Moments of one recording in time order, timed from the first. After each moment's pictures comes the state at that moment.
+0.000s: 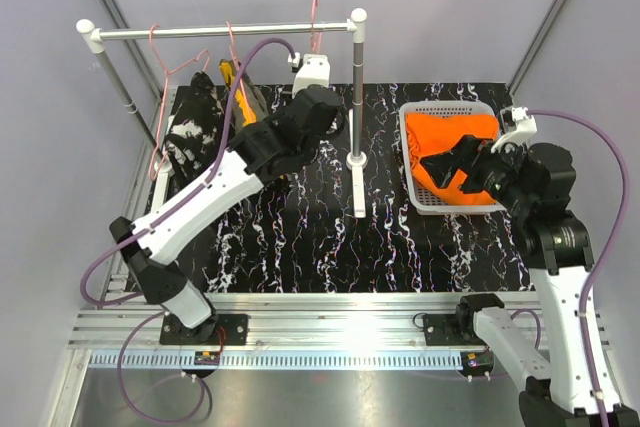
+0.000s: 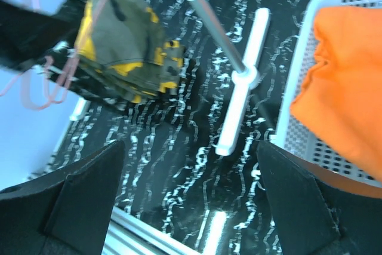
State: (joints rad) left arm -0.90 1.59 1.82 -0.75 -0.77 -0.36; right arm 0.10 0.79 1.15 -0.62 -0.38 0.38
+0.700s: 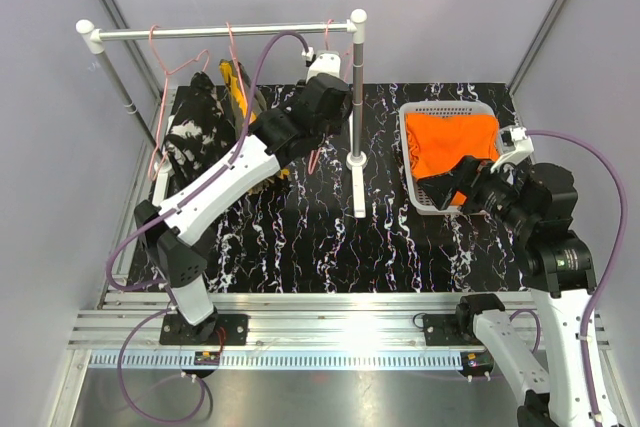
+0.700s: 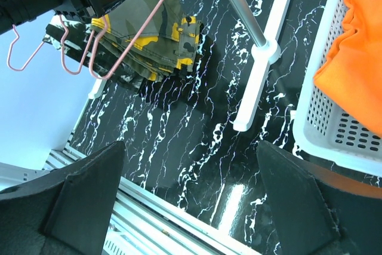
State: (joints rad) left arm -0.81 1.74 1.89 -0.72 -0.59 -0.36; right arm 0.10 0.68 1.09 -0.68 -0.46 0.42
